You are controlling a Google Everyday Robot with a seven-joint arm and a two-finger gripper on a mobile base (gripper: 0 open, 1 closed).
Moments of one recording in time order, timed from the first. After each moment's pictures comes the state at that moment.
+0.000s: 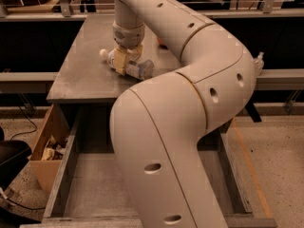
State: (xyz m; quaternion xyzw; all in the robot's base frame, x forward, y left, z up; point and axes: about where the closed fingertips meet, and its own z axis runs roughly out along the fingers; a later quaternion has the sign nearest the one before) arm 0.717 0.066 0.836 -0.45 0.89 0.04 0.05
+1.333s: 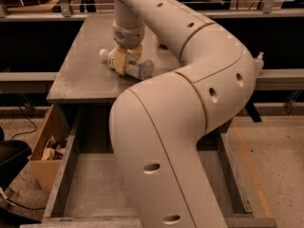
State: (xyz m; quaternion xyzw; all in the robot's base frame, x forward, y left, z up) arm 0.717 0.066 0.837 -0.45 0.89 0.04 0.05
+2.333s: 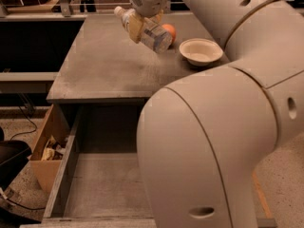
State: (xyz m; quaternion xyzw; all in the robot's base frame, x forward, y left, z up) arm 0.727 0.011 0.947 -0.38 0.90 0.00 0.20
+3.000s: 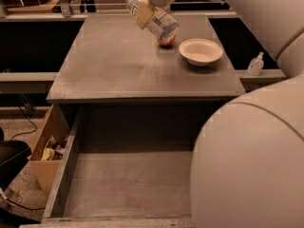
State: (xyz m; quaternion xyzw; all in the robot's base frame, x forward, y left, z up) arm 0.727 -0.002 0.992 -0.40 0.86 0.03 0.31
